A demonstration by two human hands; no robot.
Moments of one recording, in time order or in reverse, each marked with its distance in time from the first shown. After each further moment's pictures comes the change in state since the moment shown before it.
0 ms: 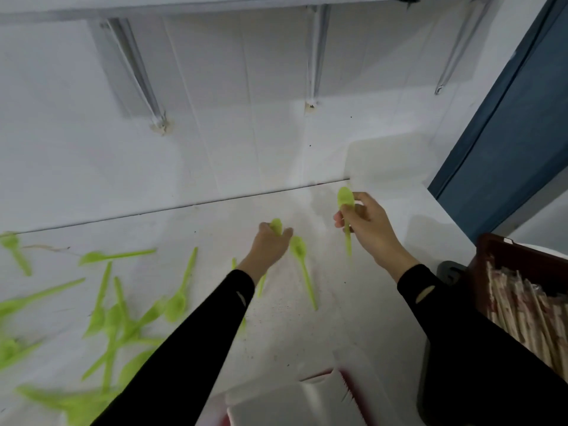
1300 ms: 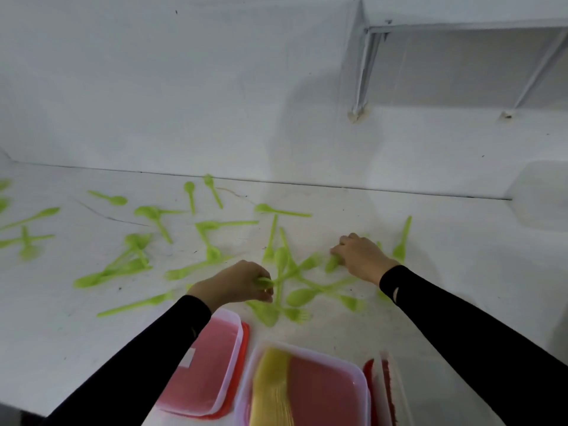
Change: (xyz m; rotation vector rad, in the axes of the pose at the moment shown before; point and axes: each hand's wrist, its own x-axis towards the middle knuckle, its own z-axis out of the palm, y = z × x) left_hand -0.168 -0.198 -0.291 0.664 -0.166 0.069; right_hand -0.072 0.007 0.274 -1.414 -0.786 -0.610
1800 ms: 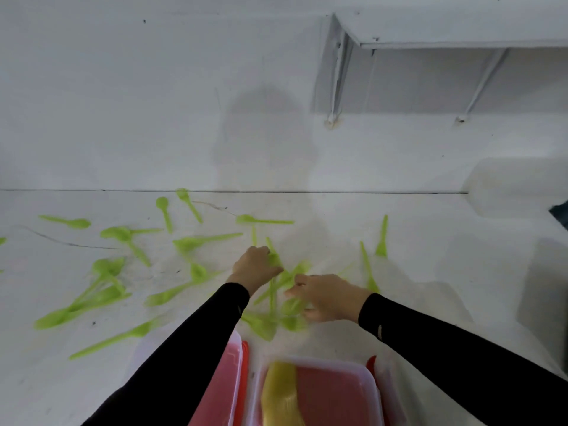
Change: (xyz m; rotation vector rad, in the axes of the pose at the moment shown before) left_hand 0.078 0.011 0.008 -0.038 0.256 -0.139; right_hand -0.039 -0.087 -0.012 0.107 -0.123 -0.211
